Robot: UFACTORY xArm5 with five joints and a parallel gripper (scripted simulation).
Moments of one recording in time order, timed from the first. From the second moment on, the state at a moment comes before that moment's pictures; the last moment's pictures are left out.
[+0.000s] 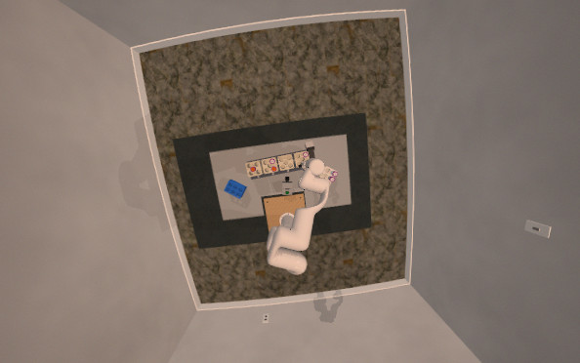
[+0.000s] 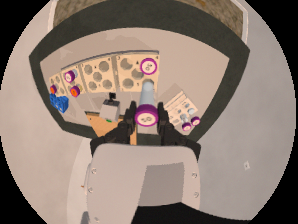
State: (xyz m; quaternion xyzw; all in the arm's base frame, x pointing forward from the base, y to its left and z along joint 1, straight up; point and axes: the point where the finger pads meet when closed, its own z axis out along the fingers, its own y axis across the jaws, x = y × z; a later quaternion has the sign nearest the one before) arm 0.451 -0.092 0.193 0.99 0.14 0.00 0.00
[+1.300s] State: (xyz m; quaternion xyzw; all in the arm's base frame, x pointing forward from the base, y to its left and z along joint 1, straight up) arm 0.451 -0.092 0.159 0.99 0.14 0.00 0.00
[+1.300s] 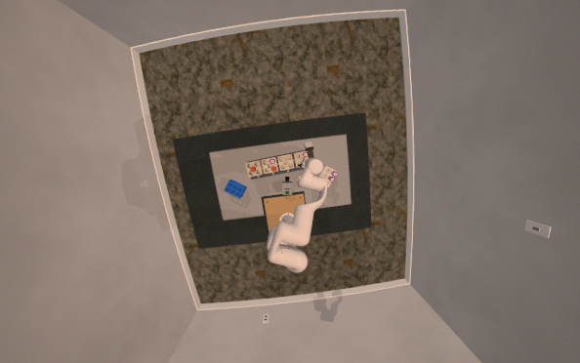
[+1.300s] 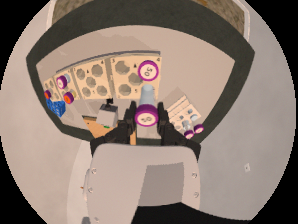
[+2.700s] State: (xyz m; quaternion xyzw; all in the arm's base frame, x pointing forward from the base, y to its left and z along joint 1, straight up) arm 0.451 -0.092 0.122 0.99 0.14 0.00 0.00
